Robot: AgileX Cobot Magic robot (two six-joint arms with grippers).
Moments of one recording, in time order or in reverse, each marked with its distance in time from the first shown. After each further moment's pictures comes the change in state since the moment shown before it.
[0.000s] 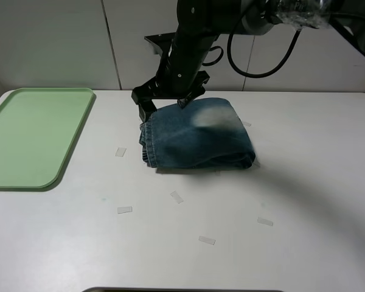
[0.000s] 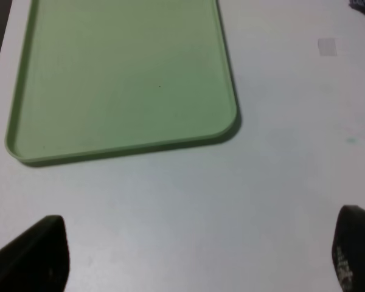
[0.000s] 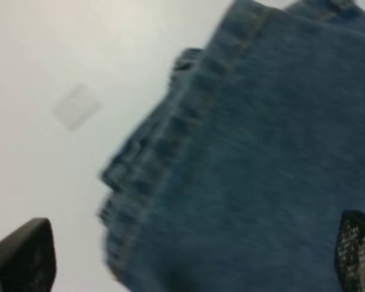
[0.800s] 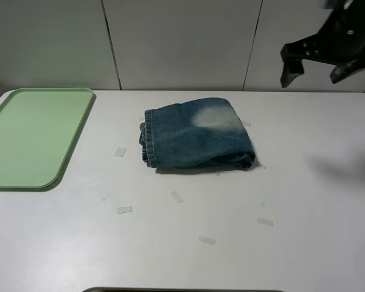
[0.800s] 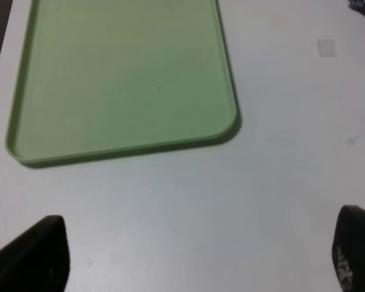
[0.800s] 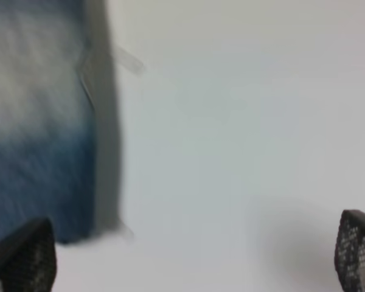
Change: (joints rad) left arm 0.000 0.000 0.000 0.000 -0.002 0.000; right arm -0.480 -0.580 0.510 -0.195 0.030 0.169
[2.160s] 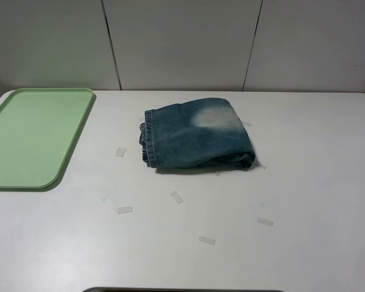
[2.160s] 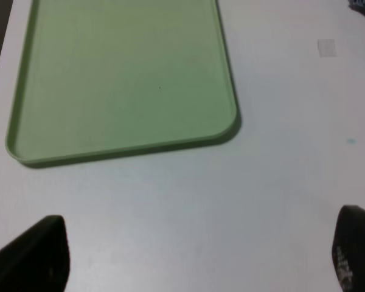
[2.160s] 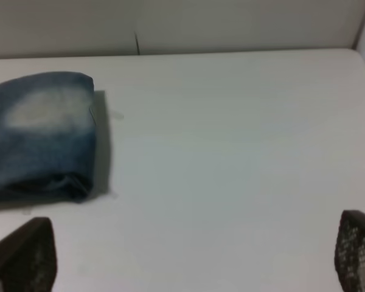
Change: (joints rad) left arm 0.000 0.000 0.000 0.000 0.000 0.000; right arm -0.033 -1.441 0.647 -0.049 0.127 0.024
